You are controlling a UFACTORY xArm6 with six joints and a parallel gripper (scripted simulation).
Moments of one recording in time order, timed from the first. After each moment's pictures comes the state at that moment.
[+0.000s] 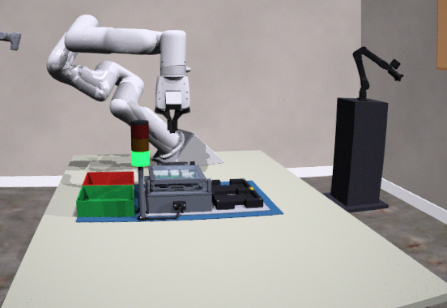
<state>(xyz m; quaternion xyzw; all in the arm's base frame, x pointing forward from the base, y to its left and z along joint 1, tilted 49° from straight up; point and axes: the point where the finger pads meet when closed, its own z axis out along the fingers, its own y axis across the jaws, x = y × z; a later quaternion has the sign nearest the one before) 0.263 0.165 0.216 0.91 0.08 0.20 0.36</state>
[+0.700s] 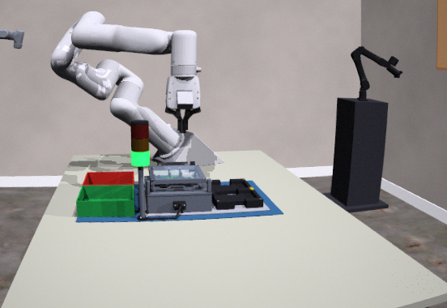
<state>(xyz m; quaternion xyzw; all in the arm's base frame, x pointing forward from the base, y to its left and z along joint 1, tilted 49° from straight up) 0.262 0.188 0.194 0.91 0.08 0.20 0.36</state>
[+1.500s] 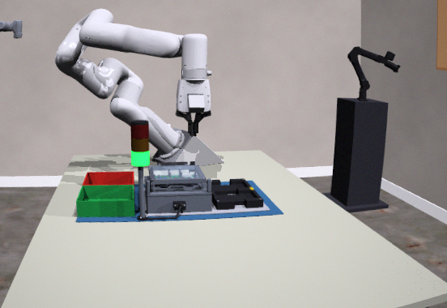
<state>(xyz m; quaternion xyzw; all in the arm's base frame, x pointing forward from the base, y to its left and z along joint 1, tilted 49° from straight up) 0.267 0.205 0.166 0.91 0.08 0.20 0.36</state>
